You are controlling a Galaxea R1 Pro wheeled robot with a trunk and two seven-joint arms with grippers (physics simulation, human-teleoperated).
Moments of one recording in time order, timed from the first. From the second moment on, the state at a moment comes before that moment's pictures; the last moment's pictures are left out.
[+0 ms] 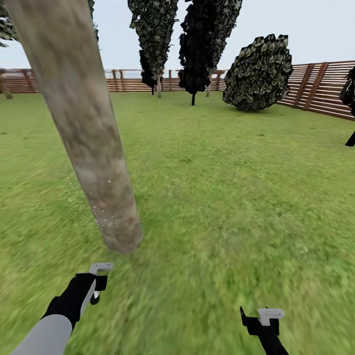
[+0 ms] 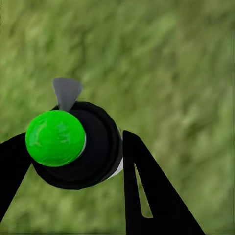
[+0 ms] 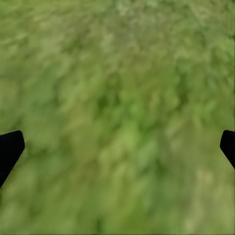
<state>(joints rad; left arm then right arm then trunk) -0.61 0.06 0.24 -0.62 -0.22 0.54 0.02 -0.44 -0.07 -0.31 -0.18 0.29 -0.57 0.01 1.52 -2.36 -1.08</state>
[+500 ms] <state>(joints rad) -0.61 0.05 0.24 -0.62 -0.22 0.54 0.03 -0.43 -0.07 -0.31 -0.18 0.29 -0.57 0.01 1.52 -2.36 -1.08</state>
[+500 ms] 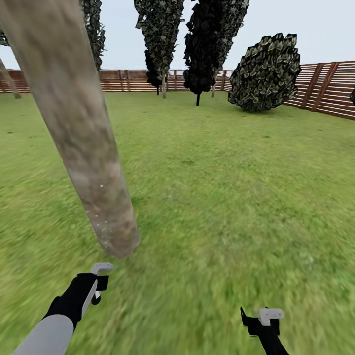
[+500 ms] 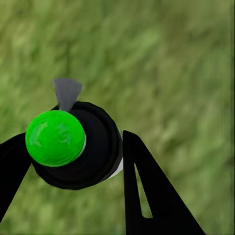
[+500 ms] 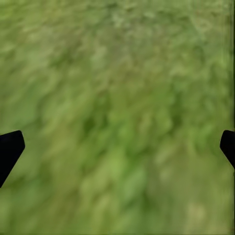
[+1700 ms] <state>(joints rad) -0.61 0.05 0.24 -0.63 -0.22 0.54 0.03 -0.43 -0.07 -0.31 -0.18 0.29 -0.57 0.01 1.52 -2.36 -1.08</state>
